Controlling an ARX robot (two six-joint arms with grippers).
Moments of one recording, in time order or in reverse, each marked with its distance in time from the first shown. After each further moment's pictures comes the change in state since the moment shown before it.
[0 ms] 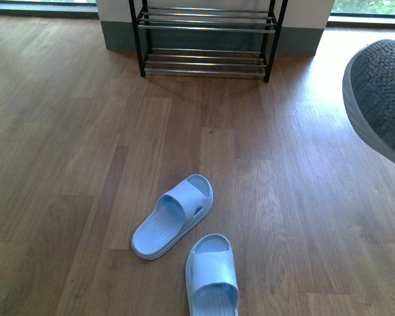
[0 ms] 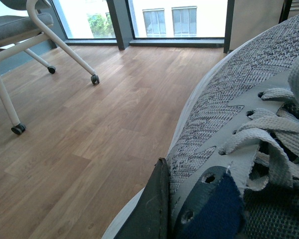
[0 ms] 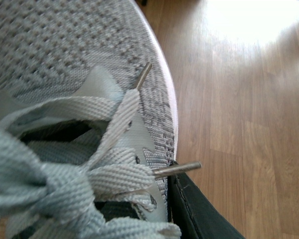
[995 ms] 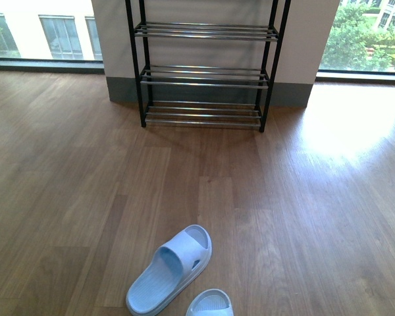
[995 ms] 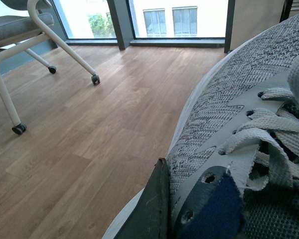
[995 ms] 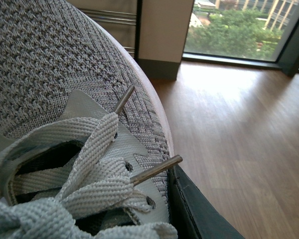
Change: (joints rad) left arm 0.000 0.000 0.000 0.000 -0.002 0.000; right arm 0.046 -1.233 -0.344 -0.493 0.044 0.219
